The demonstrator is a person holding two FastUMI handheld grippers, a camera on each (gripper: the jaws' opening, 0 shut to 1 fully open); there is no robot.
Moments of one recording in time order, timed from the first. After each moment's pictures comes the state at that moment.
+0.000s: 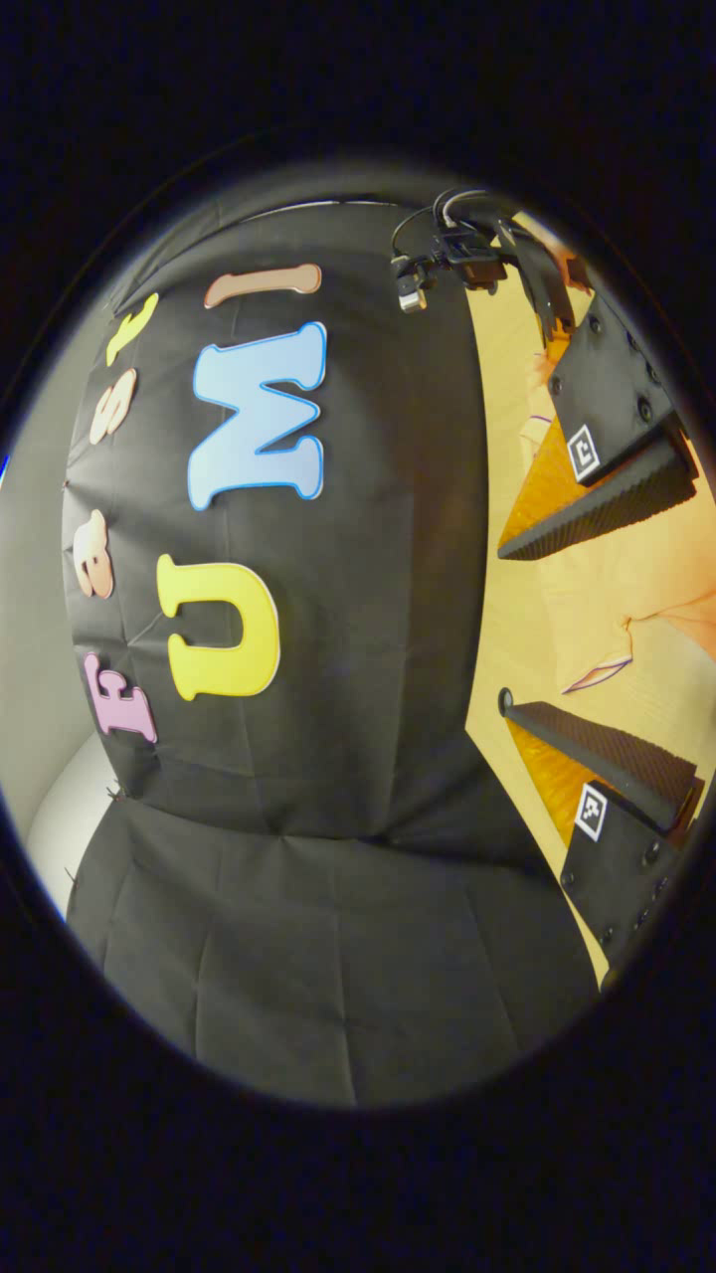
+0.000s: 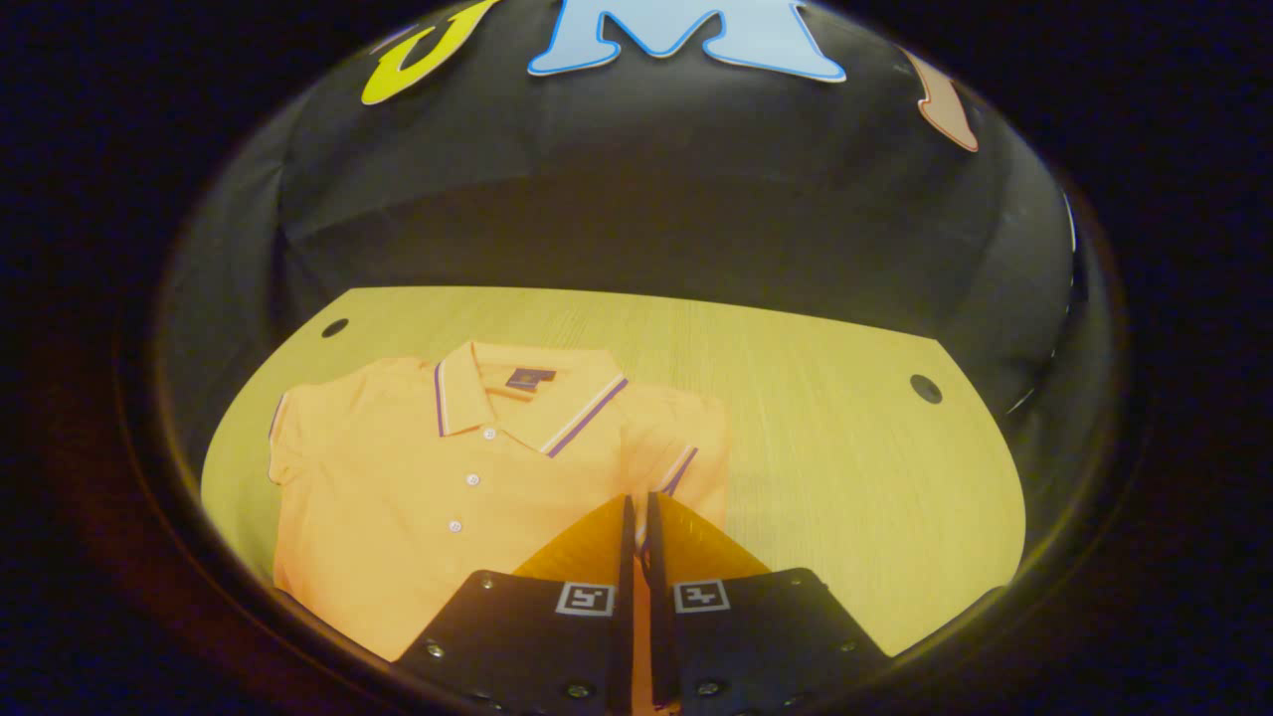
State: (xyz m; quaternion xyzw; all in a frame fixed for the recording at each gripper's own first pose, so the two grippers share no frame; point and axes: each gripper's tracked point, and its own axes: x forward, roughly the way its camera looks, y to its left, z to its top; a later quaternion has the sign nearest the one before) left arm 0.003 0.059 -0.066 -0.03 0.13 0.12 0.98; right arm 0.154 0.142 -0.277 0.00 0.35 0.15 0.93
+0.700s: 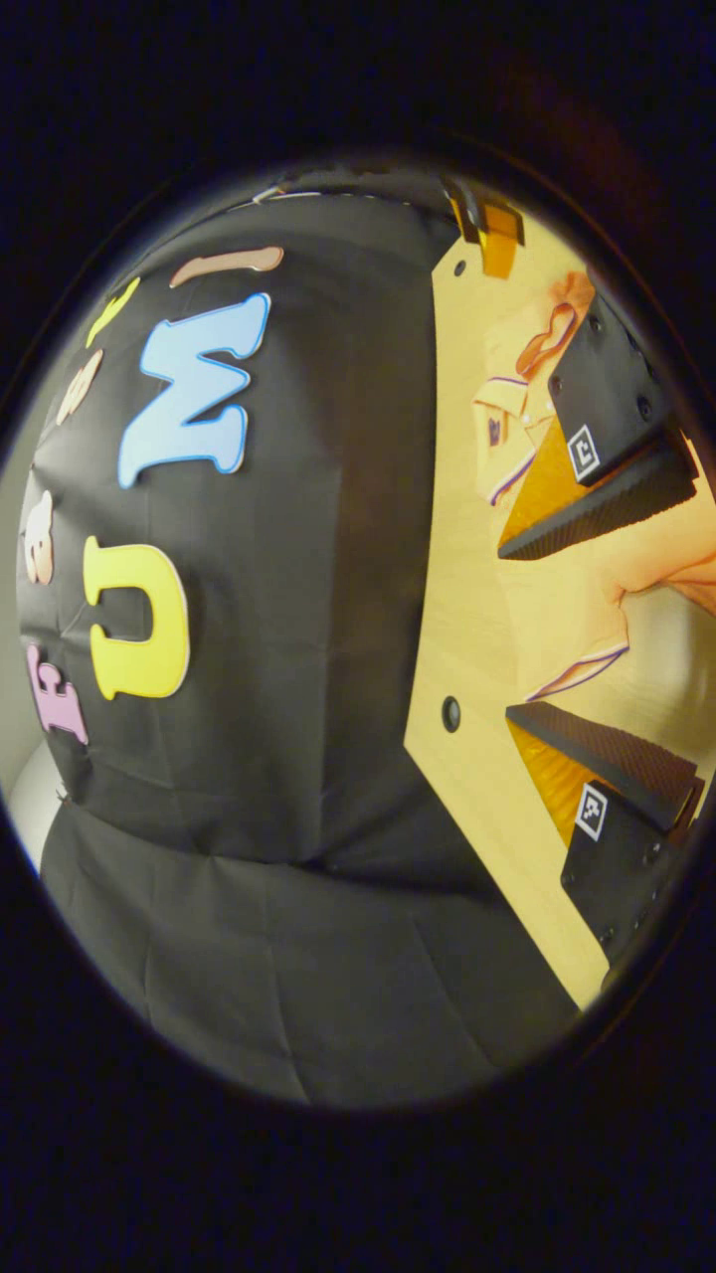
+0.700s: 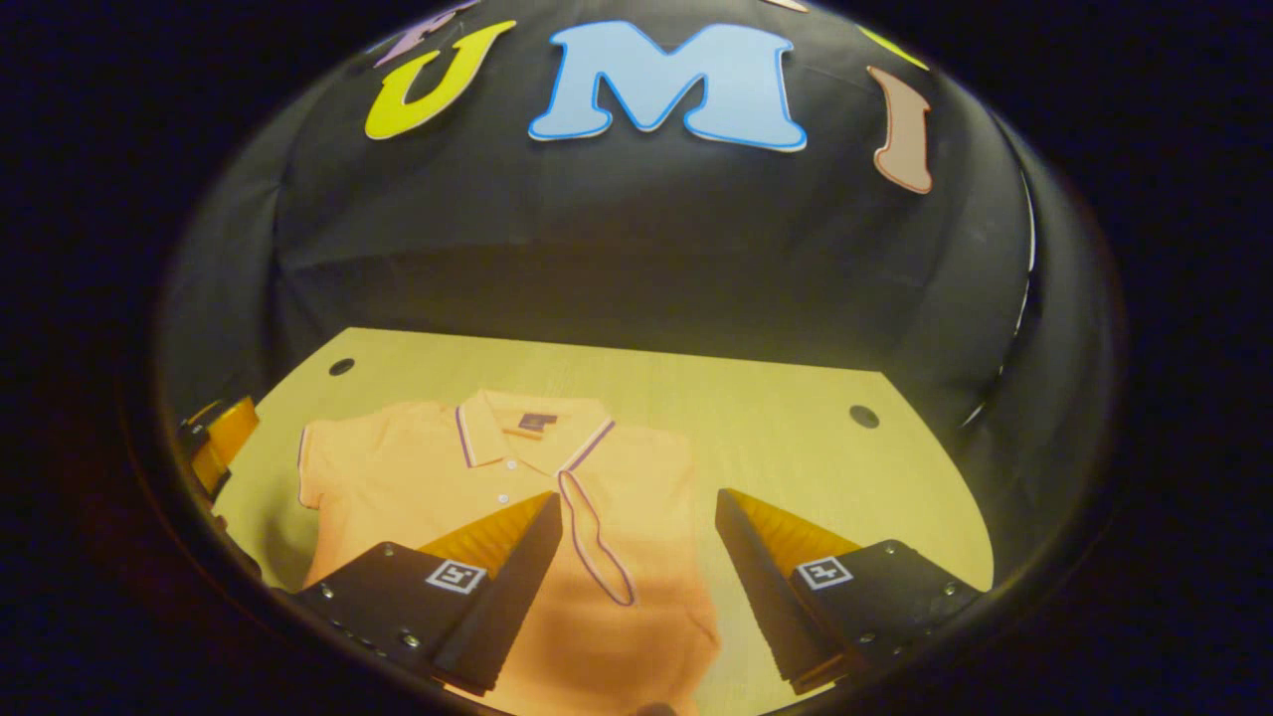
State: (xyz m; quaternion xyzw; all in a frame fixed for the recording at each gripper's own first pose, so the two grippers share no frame) left arm 0.061 0.090 -0.193 -0.06 0.22 0.10 0.97; right arm 0.109 0.119 -0.186 0.01 0.27 0.09 0.96
